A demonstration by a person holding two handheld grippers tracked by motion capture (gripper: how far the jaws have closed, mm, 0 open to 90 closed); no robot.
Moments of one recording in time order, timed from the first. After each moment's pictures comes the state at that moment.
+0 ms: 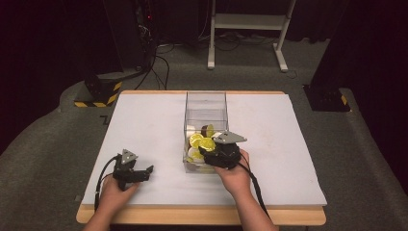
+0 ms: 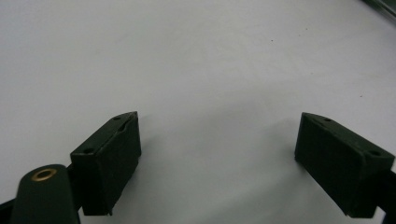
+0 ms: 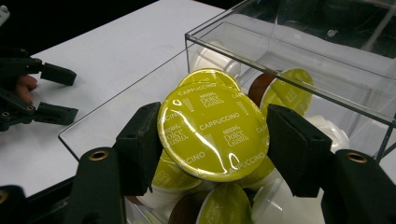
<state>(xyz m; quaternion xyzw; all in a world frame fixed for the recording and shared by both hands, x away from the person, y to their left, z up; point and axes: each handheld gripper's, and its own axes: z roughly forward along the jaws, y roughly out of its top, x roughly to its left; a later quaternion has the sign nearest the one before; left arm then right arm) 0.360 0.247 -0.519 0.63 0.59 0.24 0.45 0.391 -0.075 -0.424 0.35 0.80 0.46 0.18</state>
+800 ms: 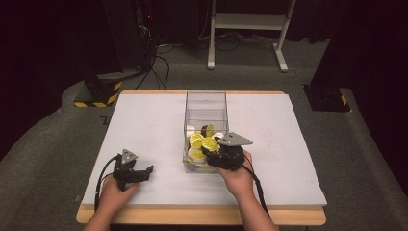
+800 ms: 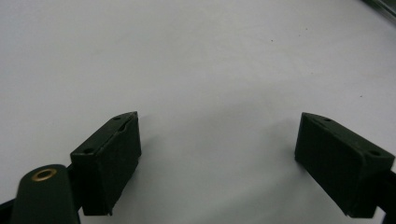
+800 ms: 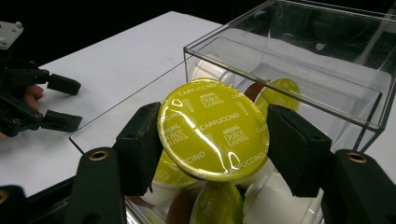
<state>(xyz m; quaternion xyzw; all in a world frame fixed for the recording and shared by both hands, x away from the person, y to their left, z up) 0.360 0.247 -0.519 0.63 0.59 0.24 0.45 0.384 -0.084 -0.420 0.35 0.78 0.48 0.19</state>
